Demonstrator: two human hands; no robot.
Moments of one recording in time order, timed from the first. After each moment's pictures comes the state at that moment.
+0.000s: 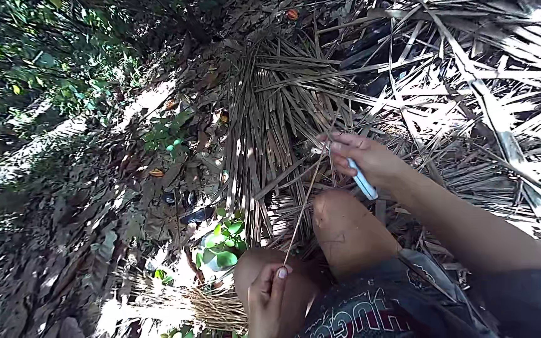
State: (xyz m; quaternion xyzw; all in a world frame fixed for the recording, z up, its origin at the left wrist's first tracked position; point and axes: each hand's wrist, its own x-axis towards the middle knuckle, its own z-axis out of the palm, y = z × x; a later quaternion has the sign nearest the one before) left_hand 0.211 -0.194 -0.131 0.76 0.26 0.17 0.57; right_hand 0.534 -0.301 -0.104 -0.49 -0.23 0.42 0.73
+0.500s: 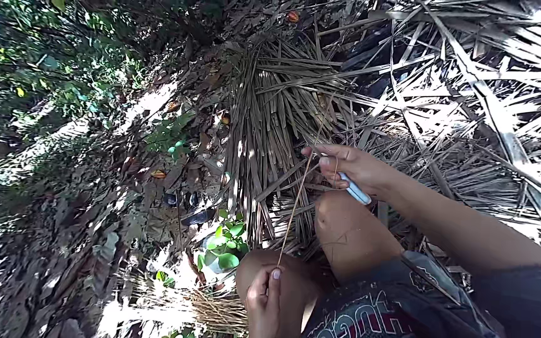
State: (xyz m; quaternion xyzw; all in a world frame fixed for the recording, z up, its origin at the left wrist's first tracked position) left_hand 0.201 -0.184 -0.153 0.80 0.25 0.23 0.49; right_hand 0.527 -0.289 -0.106 -0.44 -0.31 0.48 0.69
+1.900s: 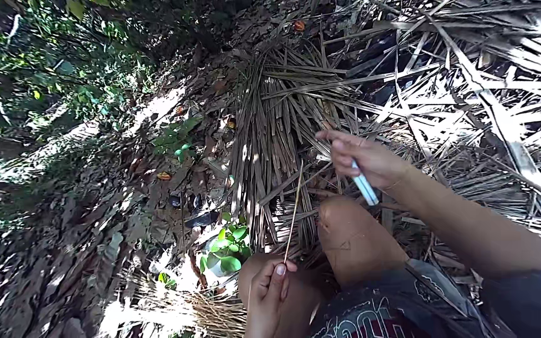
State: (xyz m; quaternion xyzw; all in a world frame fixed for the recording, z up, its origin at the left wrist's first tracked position) left_hand 0.227 -0.181 -0.118 0.67 0.23 0.15 0.69; right_hand 0.534 -0.293 -0.094 -0.43 -0.27 0.46 0.73
